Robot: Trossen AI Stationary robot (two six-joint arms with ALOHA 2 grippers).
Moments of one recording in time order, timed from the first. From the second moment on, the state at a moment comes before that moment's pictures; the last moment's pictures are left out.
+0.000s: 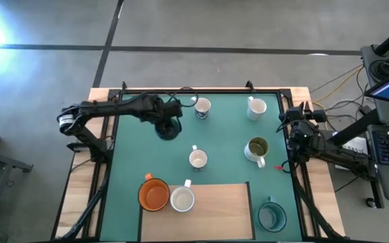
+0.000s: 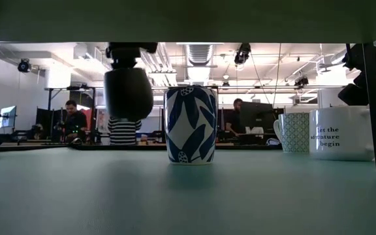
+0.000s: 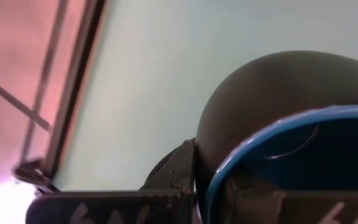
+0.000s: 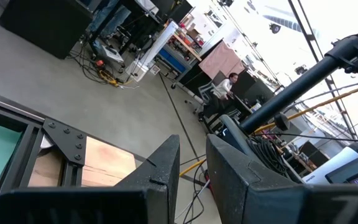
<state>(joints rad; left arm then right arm) 0.23 1.59 1.39 -1.15 -0.39 -0.12 -0.41 0.10 0.01 0.15 1.54 -0.84</state>
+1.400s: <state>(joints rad) -0.18 1.99 2.25 -1.39 -0.10 -0.25 -0.41 0.10 0.01 0.15 1.54 -0.84</state>
